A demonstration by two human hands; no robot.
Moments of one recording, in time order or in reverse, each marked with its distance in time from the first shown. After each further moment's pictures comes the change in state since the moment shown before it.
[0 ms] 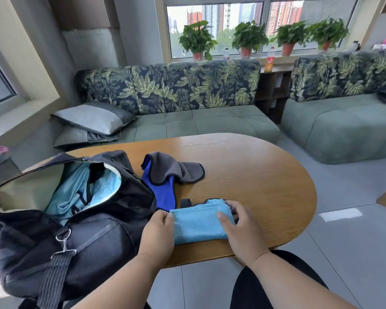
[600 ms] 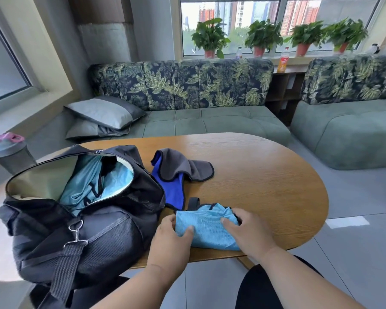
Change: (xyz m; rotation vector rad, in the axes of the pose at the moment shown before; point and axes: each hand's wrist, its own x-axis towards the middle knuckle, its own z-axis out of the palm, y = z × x) left_hand -0.029 -0.007 -0.001 0.015 -0.066 -0.109; right_hand 0.012 -0.006 -0.001 -0.287 -0.169 -0.024
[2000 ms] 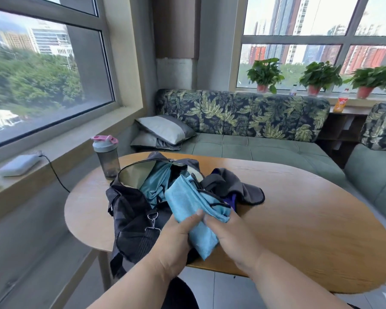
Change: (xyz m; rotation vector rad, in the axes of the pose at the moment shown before) left_hand -0.051 0.006 -0.146 -1.111 -0.208 0.079; right_hand -0.061 -0.197 0.039 0.906 -0.405 -0.193
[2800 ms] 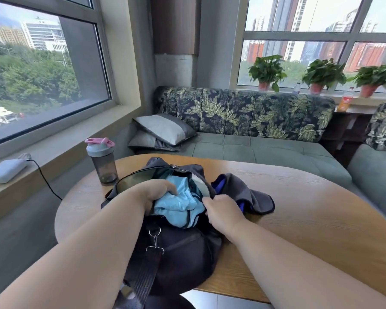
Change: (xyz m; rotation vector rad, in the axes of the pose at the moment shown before) left_hand 0.146 0.113 -0.067 0.715 0.147 -0.484; right_hand 0.113 -0.016 0.018 -0.698 0.159 0.188
